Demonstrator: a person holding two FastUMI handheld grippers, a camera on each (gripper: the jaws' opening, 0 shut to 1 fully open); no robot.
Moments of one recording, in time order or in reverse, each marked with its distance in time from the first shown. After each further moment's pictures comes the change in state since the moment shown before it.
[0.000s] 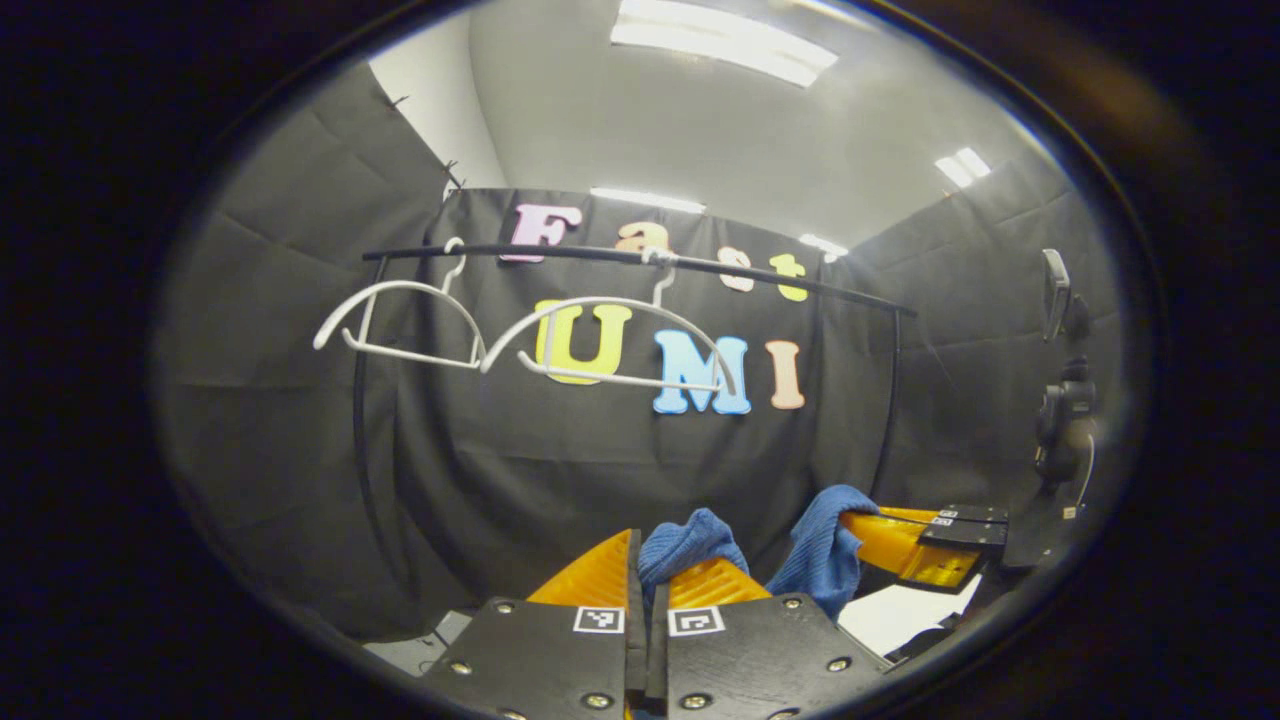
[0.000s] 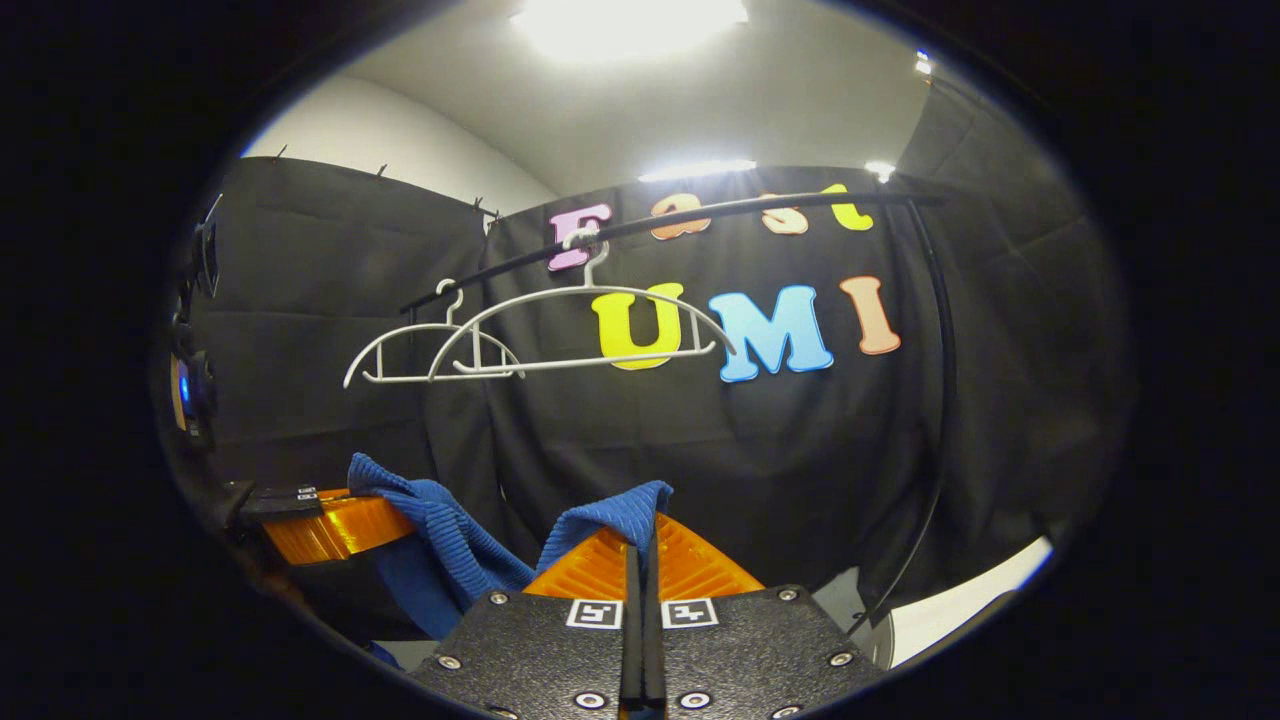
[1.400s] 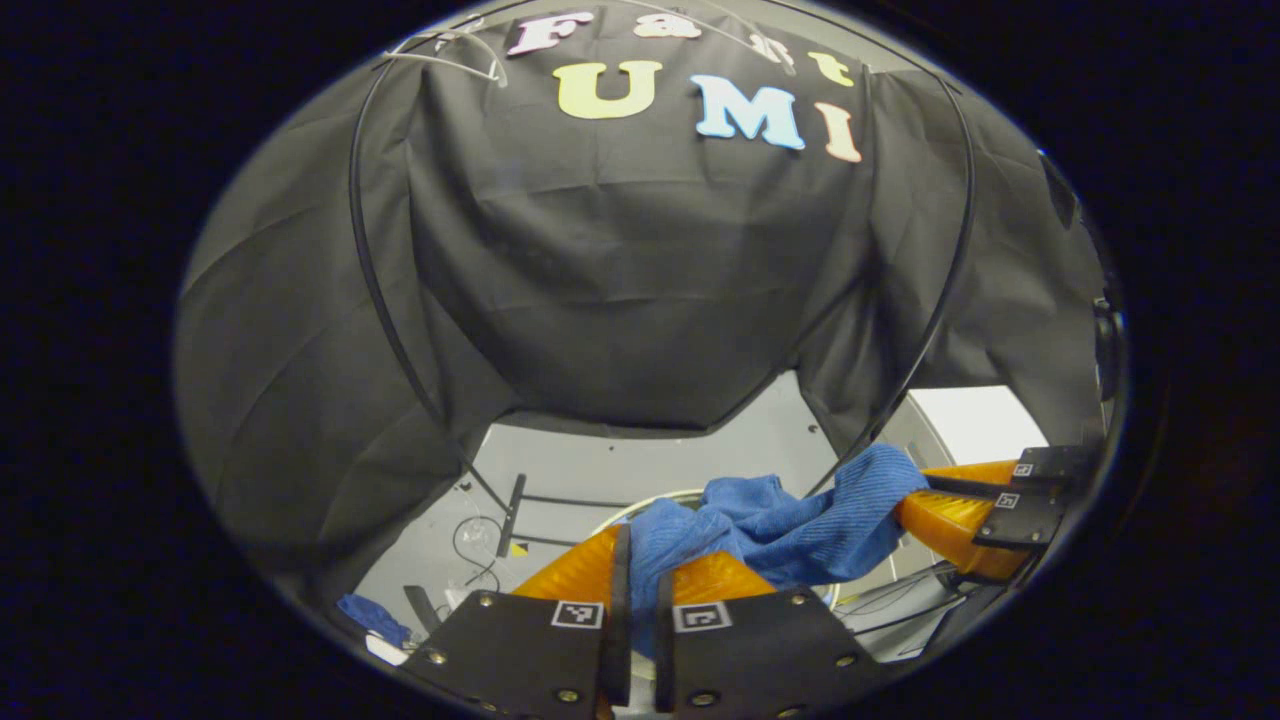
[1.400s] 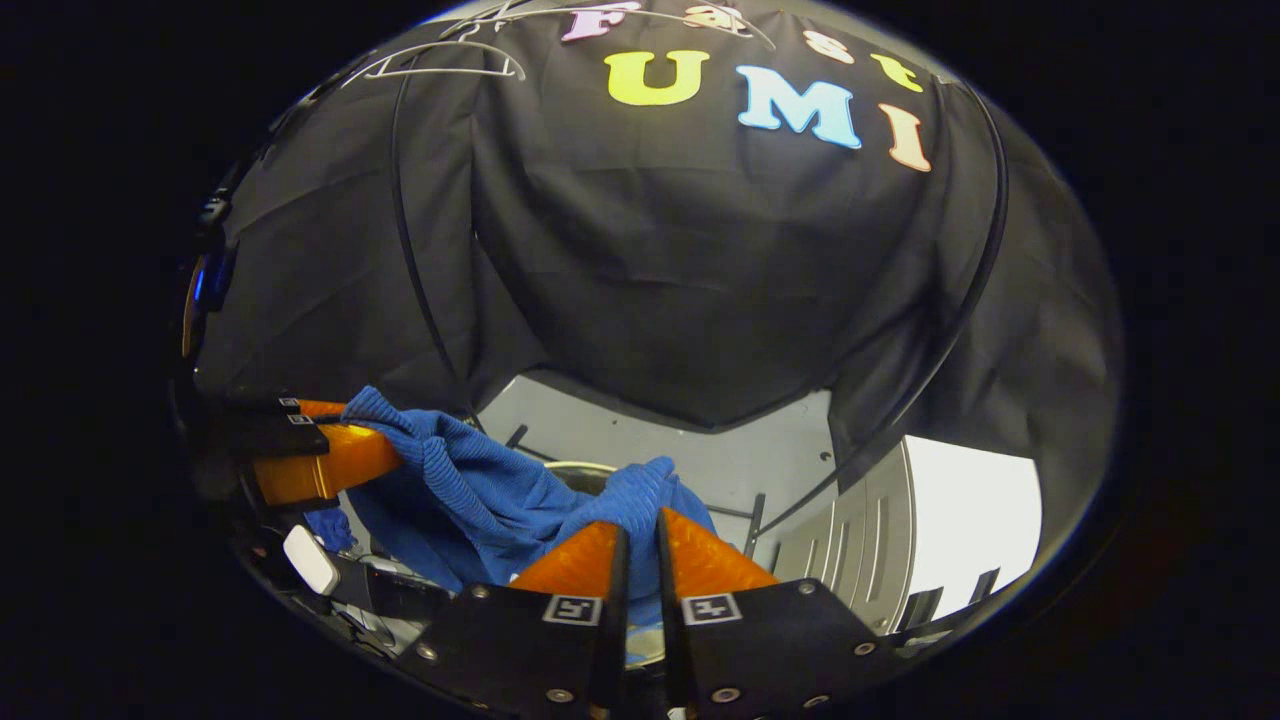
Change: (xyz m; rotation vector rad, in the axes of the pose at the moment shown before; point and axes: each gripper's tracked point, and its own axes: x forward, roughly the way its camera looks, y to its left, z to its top) left arm -0.042 0.058 -0.324 0.039 0.718 0.124; right arm -0.038 -0.022 -0.294 -0.137 0.697 -0.054
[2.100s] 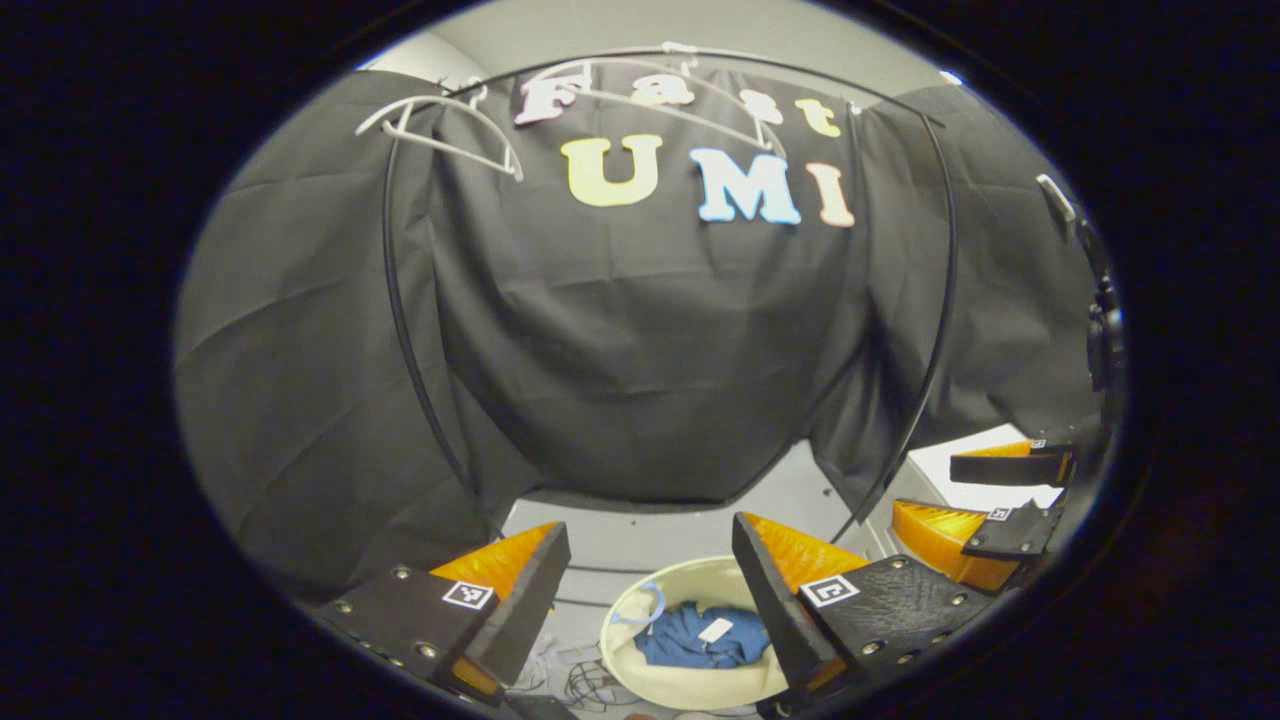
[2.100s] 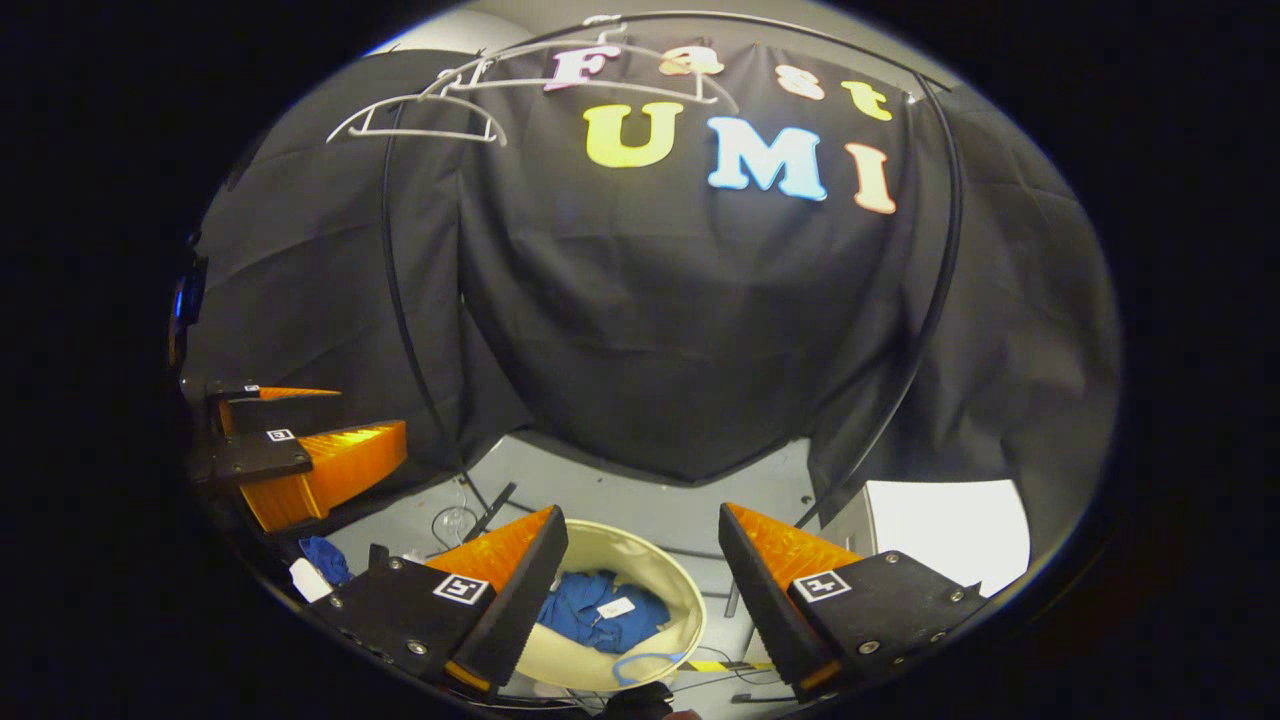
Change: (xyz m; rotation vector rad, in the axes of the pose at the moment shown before) left arm -0.091 0.013 0.107 0.039 -0.322 0.047; right arm -0.077 -0.027 0.081 0.051 -0.259 -0.083
